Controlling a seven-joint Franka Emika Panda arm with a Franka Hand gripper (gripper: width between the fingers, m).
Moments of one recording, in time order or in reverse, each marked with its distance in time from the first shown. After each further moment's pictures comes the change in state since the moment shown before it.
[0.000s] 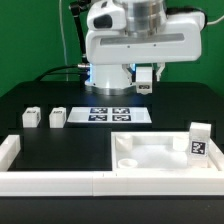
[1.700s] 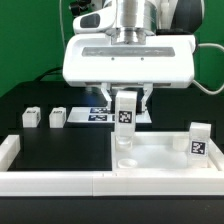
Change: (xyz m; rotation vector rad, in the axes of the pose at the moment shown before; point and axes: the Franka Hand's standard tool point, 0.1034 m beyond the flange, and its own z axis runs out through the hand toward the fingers) arm 0.130 0.024 -0.011 -0.084 0.849 -0.043
